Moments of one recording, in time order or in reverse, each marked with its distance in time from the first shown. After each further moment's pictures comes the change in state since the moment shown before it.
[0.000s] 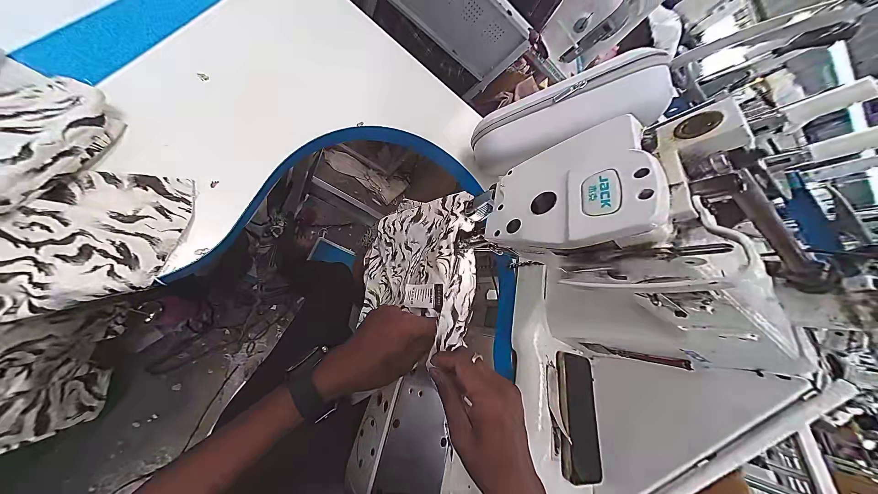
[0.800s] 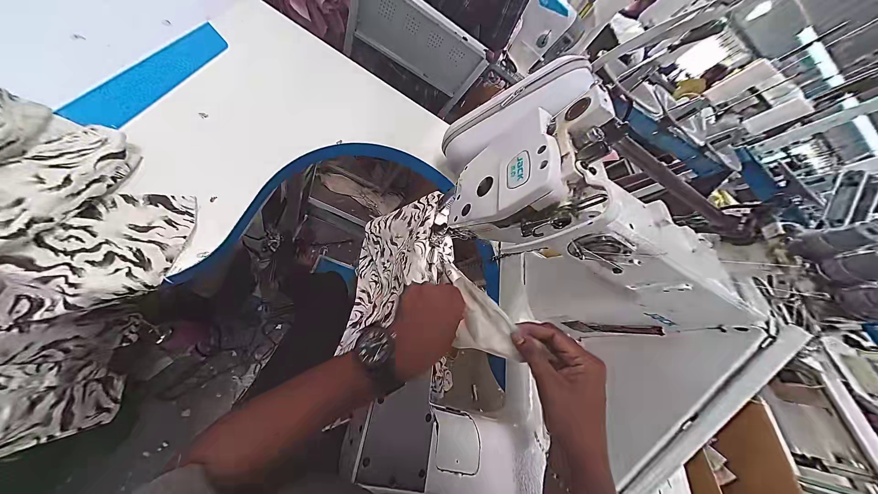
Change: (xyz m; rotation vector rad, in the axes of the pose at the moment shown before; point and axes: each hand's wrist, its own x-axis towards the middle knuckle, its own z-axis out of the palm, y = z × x) left_hand 0.073 0.082 0.022 0.480 -0.218 -0.487; right_hand -0.019 0.070 -0.060 0.358 0.306 0.359
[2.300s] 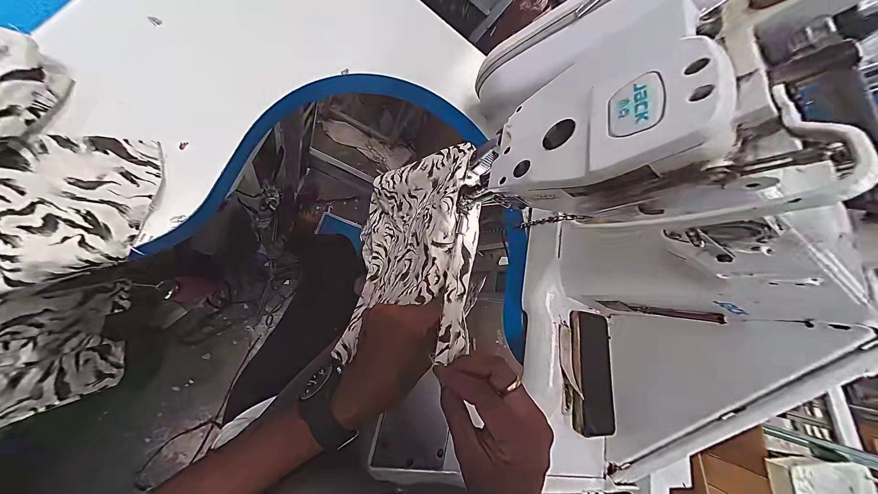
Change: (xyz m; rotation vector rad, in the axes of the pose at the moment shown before) left_hand -0.049 -0.059 0.073 -0.318 0.644 0.178; right_hand -0.071 -0.038 0.073 -0.075 -0.114 -0.306
